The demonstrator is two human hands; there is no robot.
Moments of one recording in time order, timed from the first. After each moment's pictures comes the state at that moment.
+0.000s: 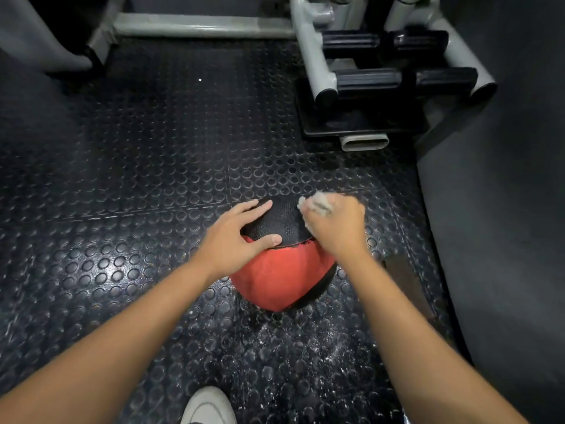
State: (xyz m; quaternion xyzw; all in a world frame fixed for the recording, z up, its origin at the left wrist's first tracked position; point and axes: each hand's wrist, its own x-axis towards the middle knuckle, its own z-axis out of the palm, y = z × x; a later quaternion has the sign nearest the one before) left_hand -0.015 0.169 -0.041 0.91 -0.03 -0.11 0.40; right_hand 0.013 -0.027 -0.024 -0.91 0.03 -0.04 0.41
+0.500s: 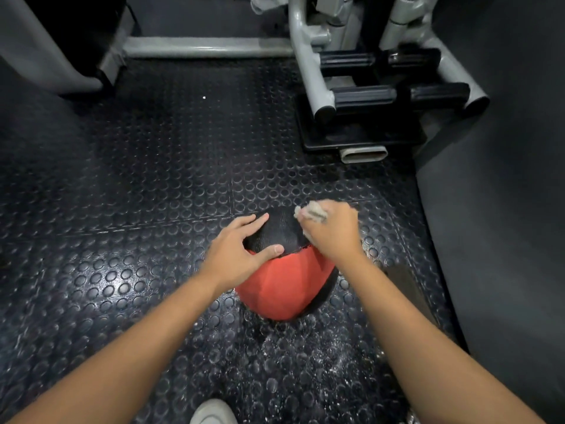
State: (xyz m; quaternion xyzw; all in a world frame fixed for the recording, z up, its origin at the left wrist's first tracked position) left_hand -0.019 0.167 -0.040 0.91 0.02 -0.10 0.39; right_hand 0.021 -0.023 -0.015 -0.91 0.01 -0.02 0.41
